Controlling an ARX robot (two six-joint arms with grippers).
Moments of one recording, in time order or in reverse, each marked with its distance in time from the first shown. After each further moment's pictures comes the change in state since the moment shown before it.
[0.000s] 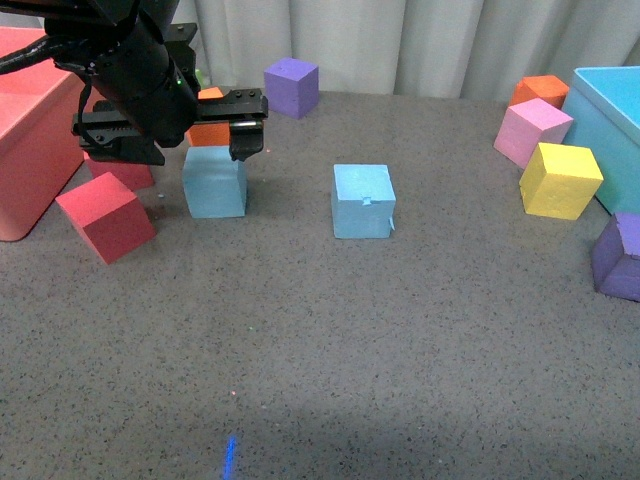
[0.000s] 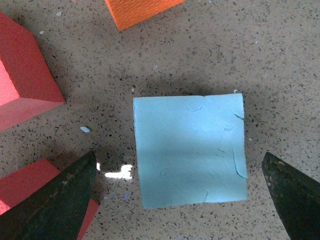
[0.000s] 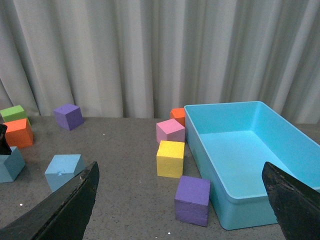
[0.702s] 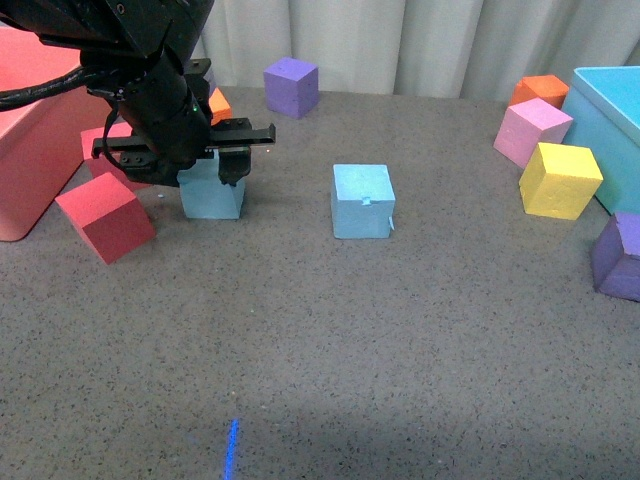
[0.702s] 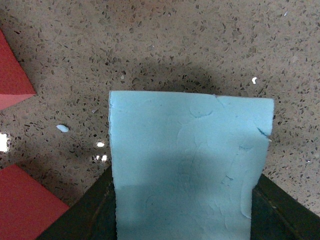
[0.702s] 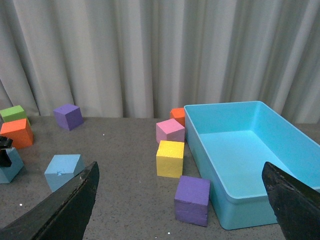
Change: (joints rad) left arm -0.003 0.104 0.091 -0.068 0.016 -0.007; right arm 0.000 0.000 0.000 0.000 0.000 0.000
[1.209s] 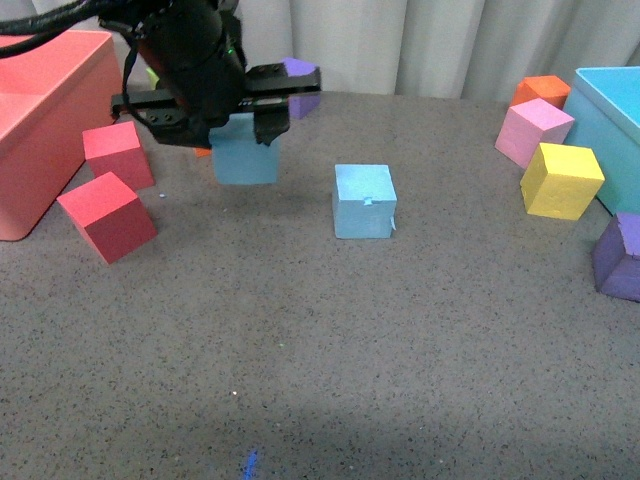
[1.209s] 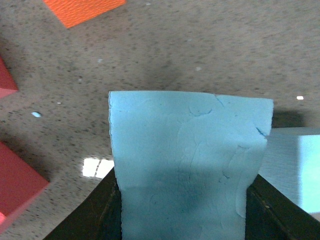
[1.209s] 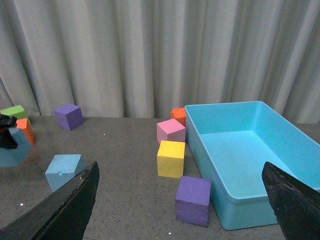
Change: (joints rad) left arm -0.111 -0.157 -0.057 -0.007 -0.032 -0.108; right arm 0.000 0.000 0.000 0.000 0.000 0.000
